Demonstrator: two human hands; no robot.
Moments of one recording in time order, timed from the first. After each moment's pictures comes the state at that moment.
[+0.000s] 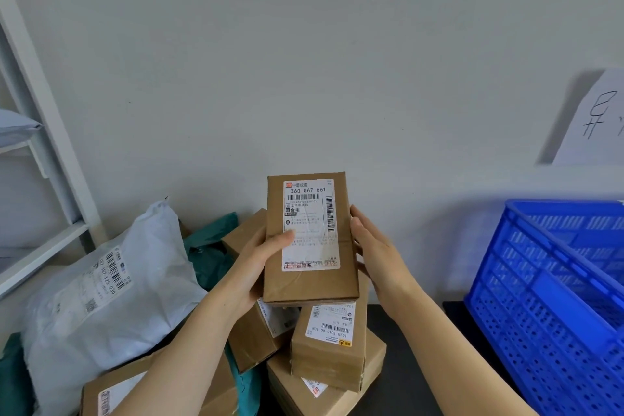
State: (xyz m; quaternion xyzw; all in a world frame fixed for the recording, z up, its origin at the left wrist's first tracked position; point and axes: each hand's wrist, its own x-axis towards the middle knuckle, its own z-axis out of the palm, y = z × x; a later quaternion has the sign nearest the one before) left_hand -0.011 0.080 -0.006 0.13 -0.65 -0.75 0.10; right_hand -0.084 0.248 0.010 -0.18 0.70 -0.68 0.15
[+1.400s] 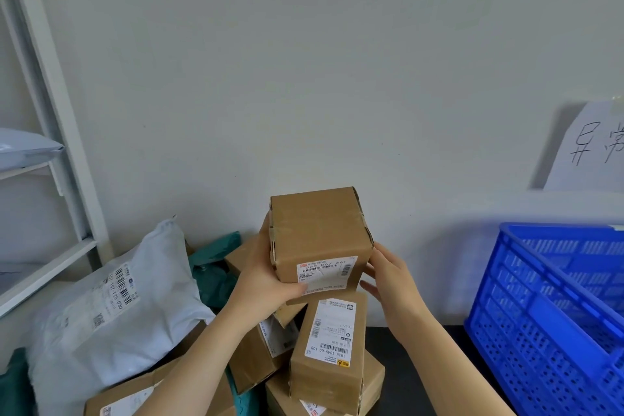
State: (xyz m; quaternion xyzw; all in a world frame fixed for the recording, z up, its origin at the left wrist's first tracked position) left_hand -0.003 0.090 0.000 0.08 -0.83 -0.50 0.25; right_hand -0.073 0.261 0.022 -0.10 0.71 -0.69 0.13
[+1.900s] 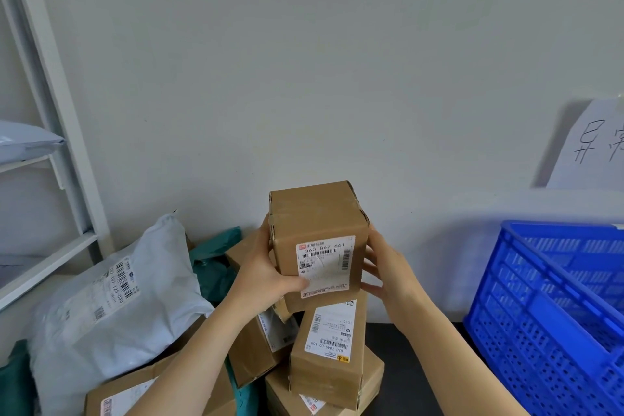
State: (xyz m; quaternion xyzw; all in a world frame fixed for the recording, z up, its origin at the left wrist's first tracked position) left_hand -0.004 0.087 0.002 0.10 -0.83 -0.51 0.22; right_hand -0.075 0.259 0.032 -0.09 0.71 -0.68 0.17
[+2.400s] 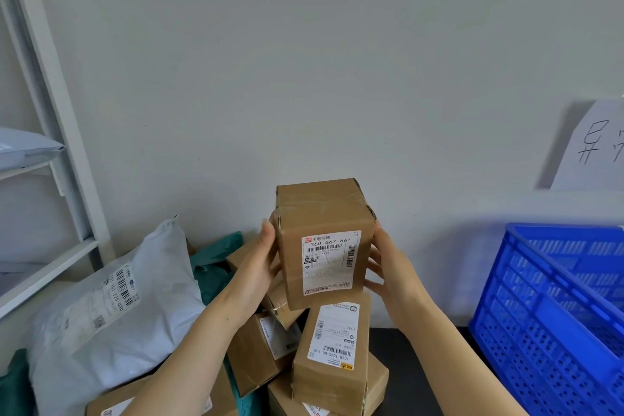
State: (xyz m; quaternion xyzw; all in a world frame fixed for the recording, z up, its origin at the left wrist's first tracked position) left_hand -0.003 0.081 0.016 -0.01 -0.67 -0.72 0.16; right_hand -0.082 0.254 0.034 -0.09 0.68 -0.71 0.17
